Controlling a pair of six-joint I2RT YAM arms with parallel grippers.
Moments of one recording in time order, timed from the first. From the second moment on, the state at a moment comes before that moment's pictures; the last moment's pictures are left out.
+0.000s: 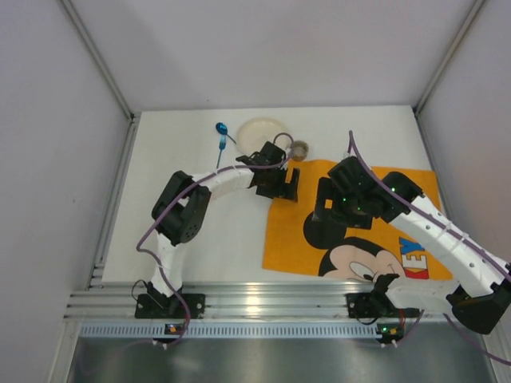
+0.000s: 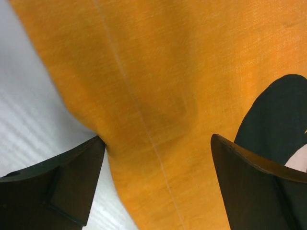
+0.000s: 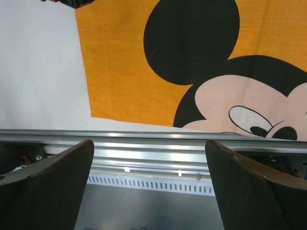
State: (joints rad) left arm -0.67 2.04 1.46 -0.40 0.22 -0.42; right arm 0.76 1.14 1.28 -1.24 0.19 0.87
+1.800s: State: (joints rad) left arm -0.34 1.26 1.17 -0.88 -0.23 -0.36; right arm 0.26 2.26 2.05 -0.79 -0.07 0.66
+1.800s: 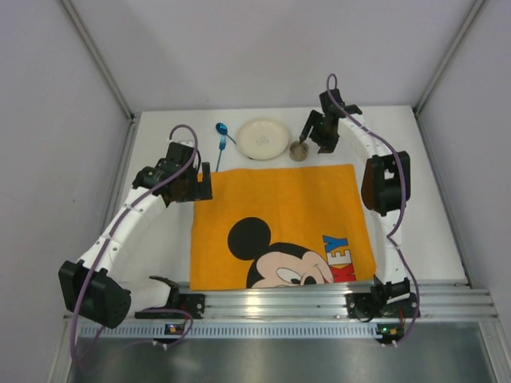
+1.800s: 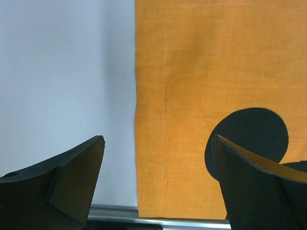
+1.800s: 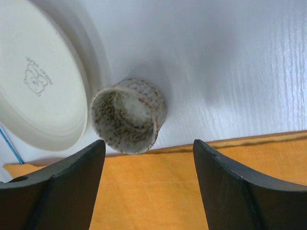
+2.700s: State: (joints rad) left arm -0.28 1.28 1.21 -0.93 -0.41 -0.39; right arm 0.26 2.28 2.05 -0.86 0.06 0.62
